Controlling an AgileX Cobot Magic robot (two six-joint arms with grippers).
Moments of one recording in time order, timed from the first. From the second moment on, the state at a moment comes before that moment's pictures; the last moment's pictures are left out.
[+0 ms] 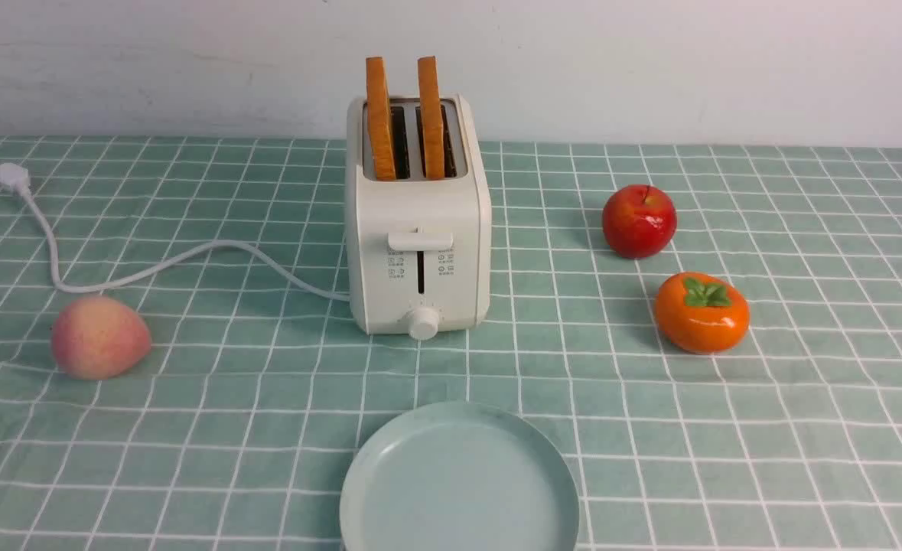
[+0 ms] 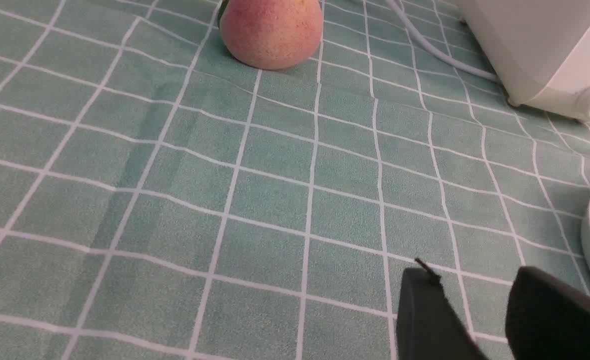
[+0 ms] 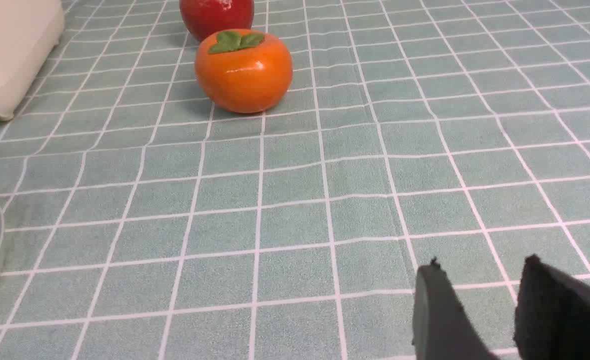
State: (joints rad) right arm 0.00 -0.01 0.02 -0.04 0.37 0.13; left arm -0.07 -0.01 0.03 -0.01 0.39 -0.38
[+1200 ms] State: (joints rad) right arm 0.00 -0.01 0.02 0.12 0.31 0.15; left arm -0.07 -0.01 0.03 -0.32 -0.14 -0.58
